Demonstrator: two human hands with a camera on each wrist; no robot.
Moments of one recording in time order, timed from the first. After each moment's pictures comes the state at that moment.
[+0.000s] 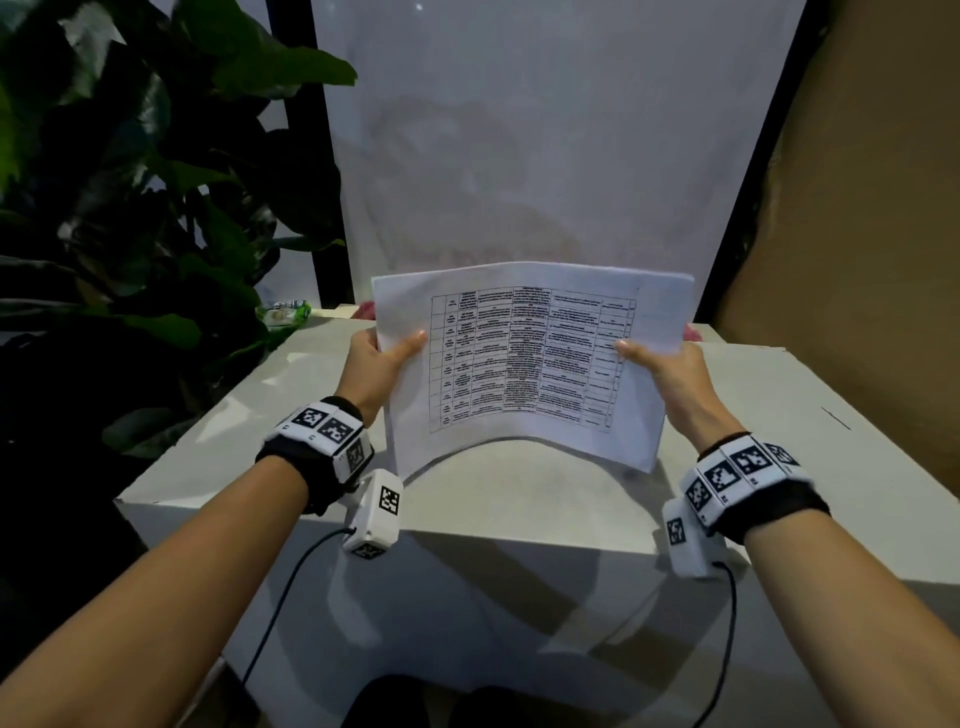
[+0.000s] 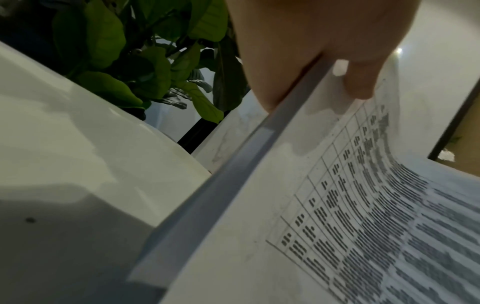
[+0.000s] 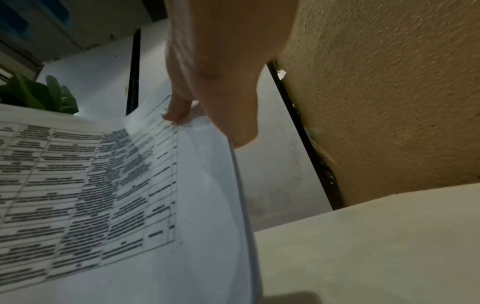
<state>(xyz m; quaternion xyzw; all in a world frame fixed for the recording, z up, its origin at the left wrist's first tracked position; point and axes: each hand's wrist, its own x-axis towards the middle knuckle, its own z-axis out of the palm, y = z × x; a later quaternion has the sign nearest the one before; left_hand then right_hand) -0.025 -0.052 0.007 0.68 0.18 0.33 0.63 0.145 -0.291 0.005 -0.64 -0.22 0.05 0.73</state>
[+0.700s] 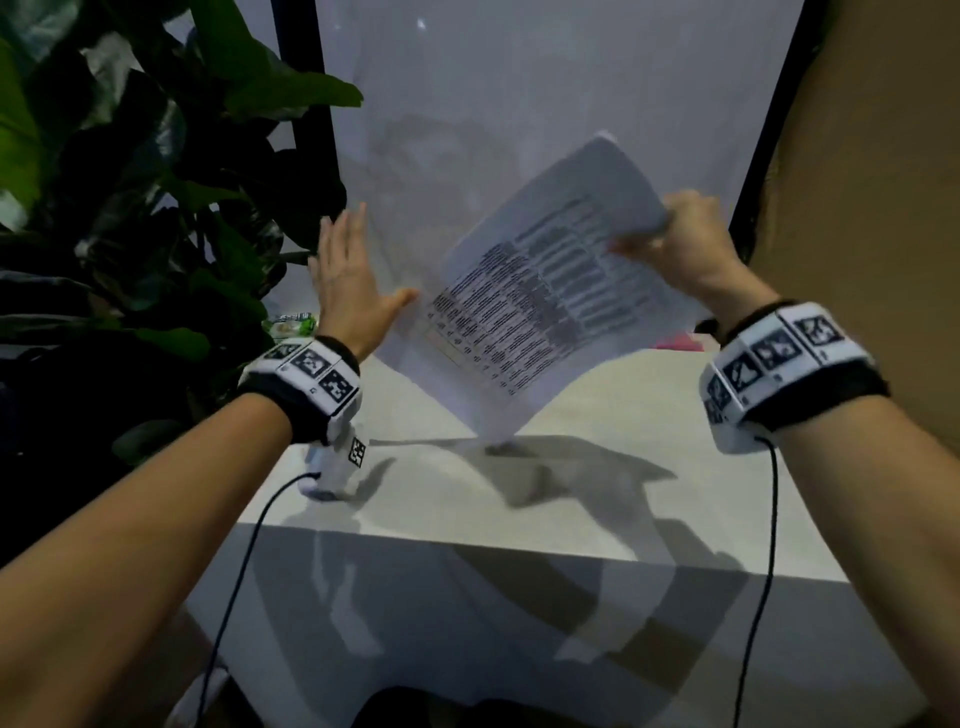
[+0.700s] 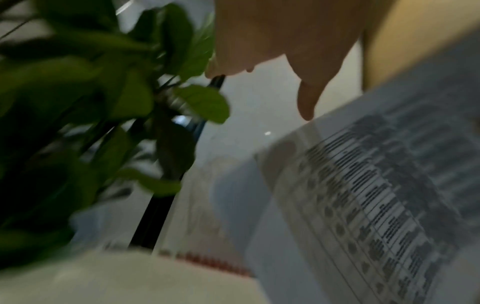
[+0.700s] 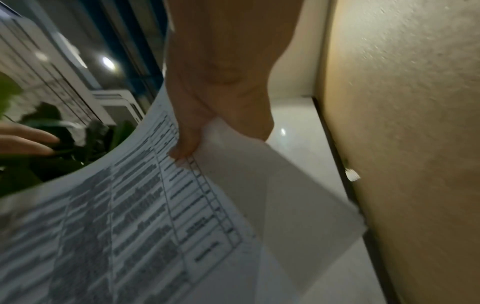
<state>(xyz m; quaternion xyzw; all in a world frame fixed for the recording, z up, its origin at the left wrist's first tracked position) -0.021 -0.032 0.073 0.85 0.22 0.44 0.18 0.132 -0.277 0.141 -0.83 -0.35 -0.19 0.38</state>
